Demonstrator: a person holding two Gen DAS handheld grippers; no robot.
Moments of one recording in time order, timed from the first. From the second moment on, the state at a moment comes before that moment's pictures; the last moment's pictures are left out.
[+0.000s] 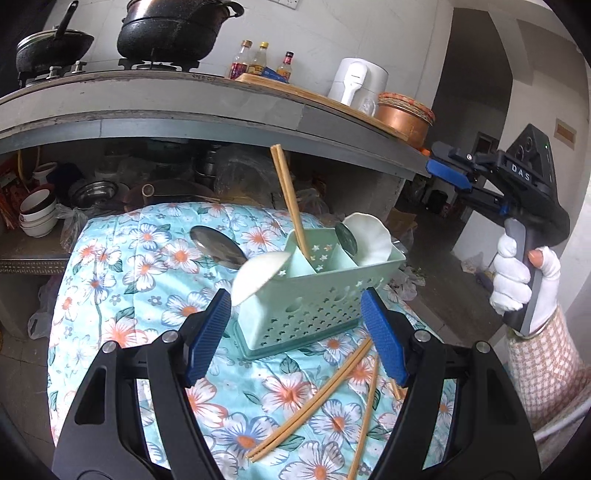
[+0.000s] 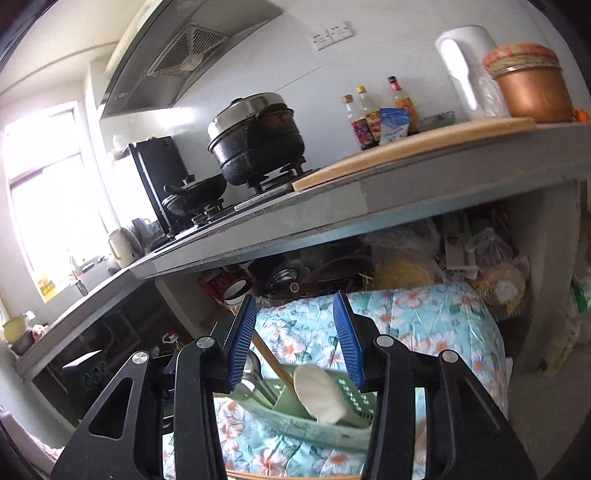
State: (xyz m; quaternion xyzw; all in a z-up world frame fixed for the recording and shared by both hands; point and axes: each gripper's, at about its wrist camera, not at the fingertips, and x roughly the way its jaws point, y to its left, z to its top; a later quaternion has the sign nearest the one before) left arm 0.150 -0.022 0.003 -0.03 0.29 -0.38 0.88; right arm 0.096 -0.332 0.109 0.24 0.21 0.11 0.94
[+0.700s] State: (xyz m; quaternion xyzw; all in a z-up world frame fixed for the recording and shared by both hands) left arm 0.112 -0.105 -0.031 0.03 0.36 -0.44 0.83; right arm 0.030 -0.376 -0.045 0.39 0.37 0.04 0.84
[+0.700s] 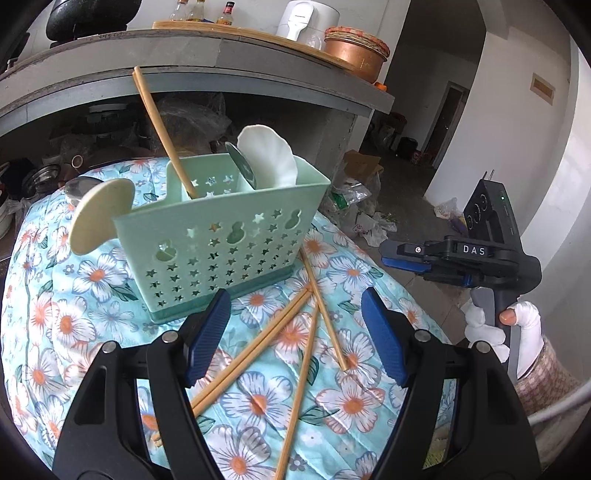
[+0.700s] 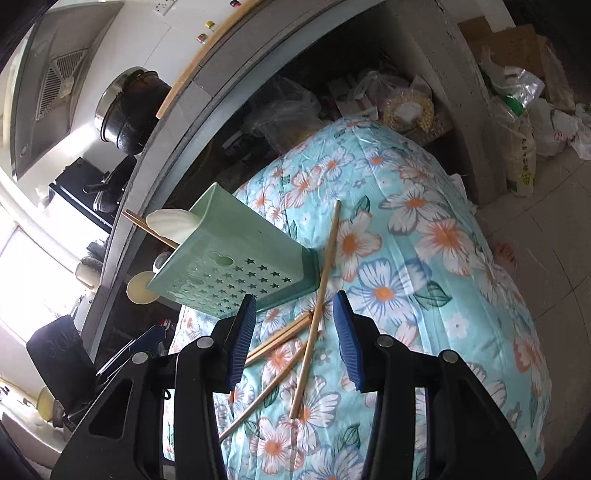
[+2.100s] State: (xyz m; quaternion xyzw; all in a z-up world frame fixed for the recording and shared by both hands) left arm 0.110 -0.192 -0.138 0.23 0.45 -0.41 0.76; right arm 0.034 -0.385 -0.071 0.42 0.40 0.04 0.82
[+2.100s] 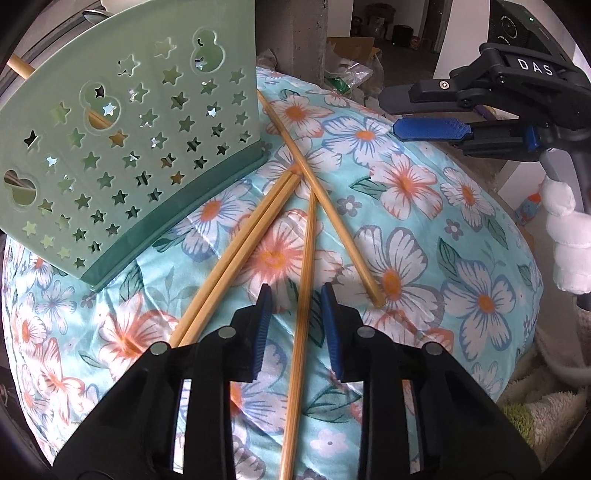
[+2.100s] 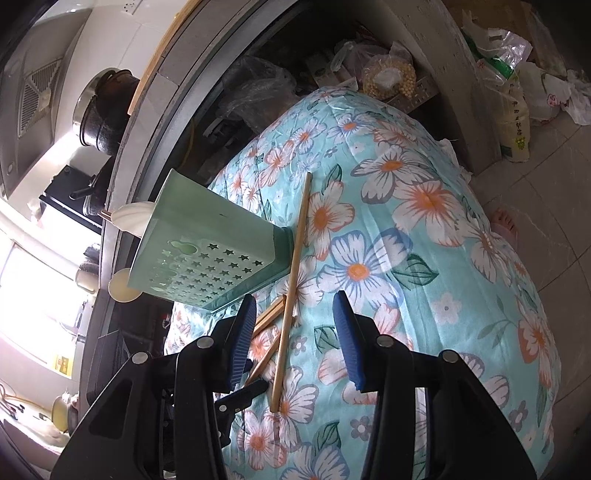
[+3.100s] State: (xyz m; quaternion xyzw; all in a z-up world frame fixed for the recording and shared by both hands) left arm 0.109 -0.170 -0.132 0.21 0.46 -0.41 0.76; right arm 0.039 -0.379 -0.074 0.42 0.41 0.03 0.81
